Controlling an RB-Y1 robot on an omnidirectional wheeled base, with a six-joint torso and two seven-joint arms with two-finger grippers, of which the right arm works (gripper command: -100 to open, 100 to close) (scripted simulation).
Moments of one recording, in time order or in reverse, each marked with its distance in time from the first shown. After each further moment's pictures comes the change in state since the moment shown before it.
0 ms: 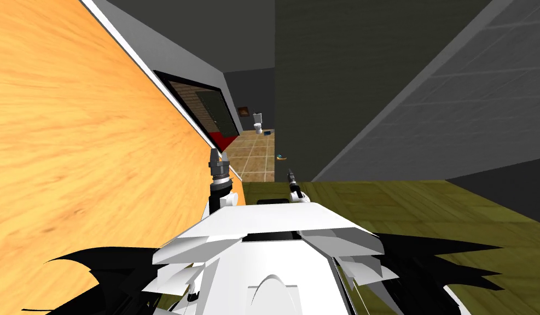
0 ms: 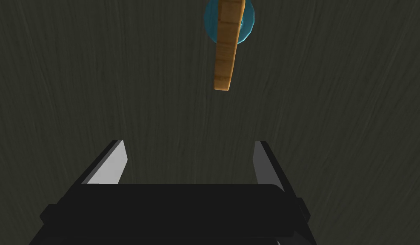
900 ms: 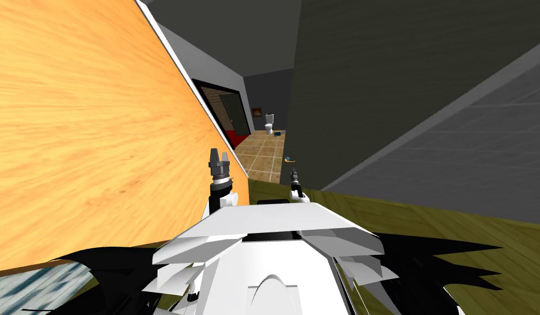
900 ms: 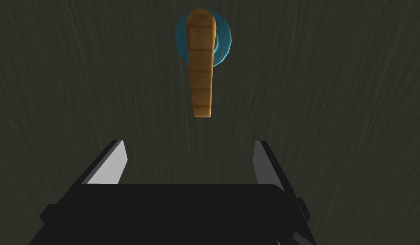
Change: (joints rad) arm -0.005 0.047 -0.145 -0.018 -0.072 -0.017 0.049
